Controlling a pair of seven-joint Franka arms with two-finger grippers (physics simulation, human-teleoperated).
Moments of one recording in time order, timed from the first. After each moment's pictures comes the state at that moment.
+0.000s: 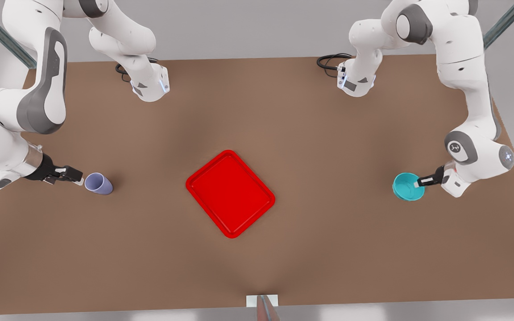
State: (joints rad) left arm -0.11 0.42 0.35 -1.88 -0.41 2.11 0.32; right arm -0.07 0.18 -0.04 -1.56 0.08 1.76 -0.03
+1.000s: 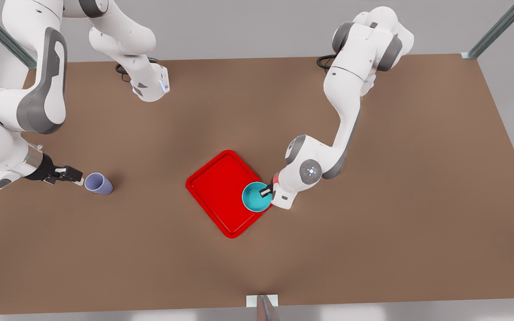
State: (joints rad) left arm -0.66 0.77 0.08 -1.30 -0.48 2.11 -0.86; right arm -0.07 0.18 -0.04 -1.57 0.08 1.76 -0.03
